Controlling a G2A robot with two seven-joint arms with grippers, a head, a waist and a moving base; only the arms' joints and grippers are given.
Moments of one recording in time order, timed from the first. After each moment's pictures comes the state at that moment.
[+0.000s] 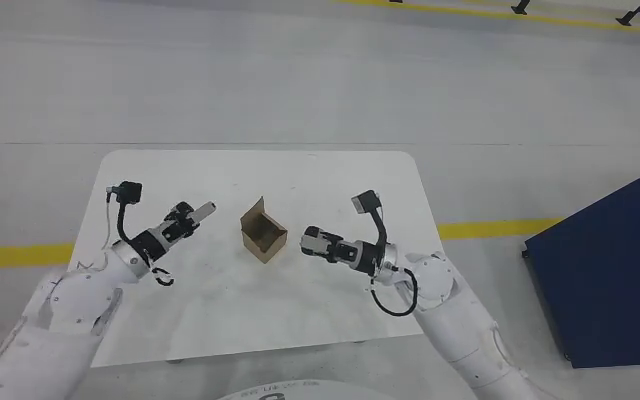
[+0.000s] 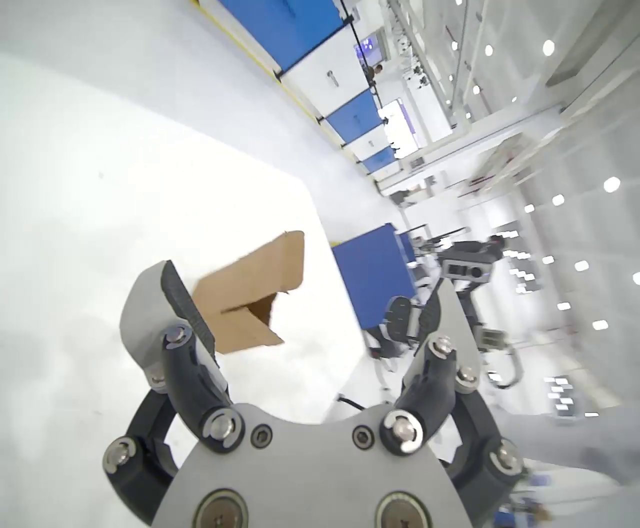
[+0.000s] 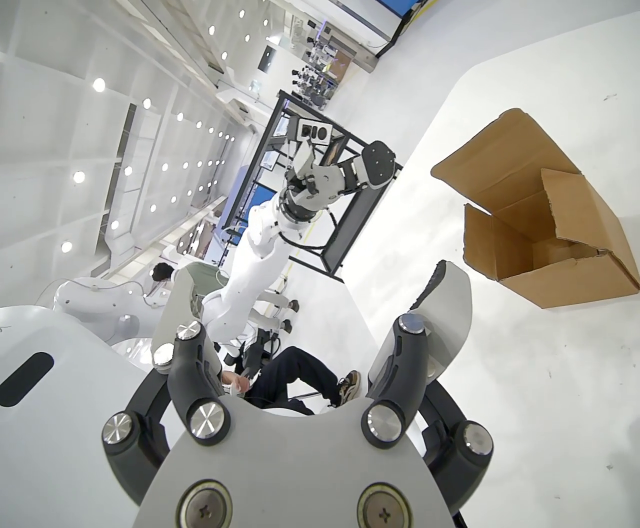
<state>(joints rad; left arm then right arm) 1.54 -1.08 -1.26 -1.71 0.32 -0.30 -0.39 -1.73 -0.98 1.39 -1.89 0.23 -0.41 0.77</state>
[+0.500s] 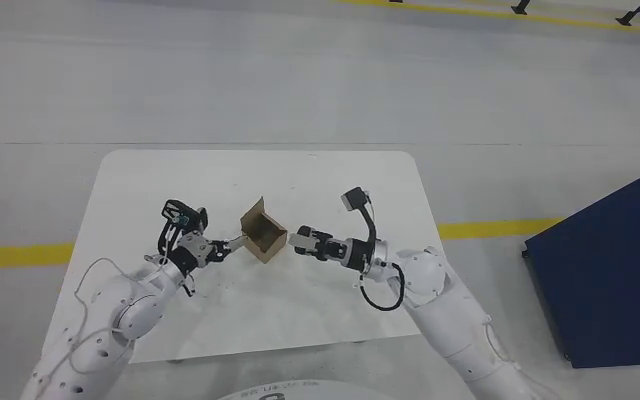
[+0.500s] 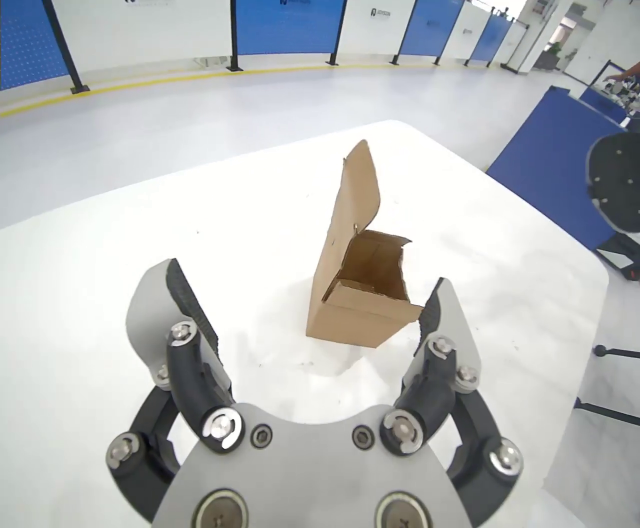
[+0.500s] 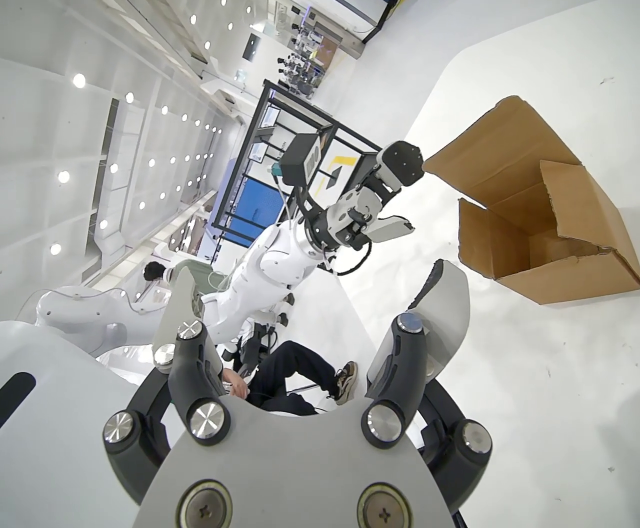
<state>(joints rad) 1.48 -1.12 -1.06 -1.60 1.02 -0.30 -0.12 -1.68 -0.99 1.33 -1.88 0.18 -0.34 0.76</state>
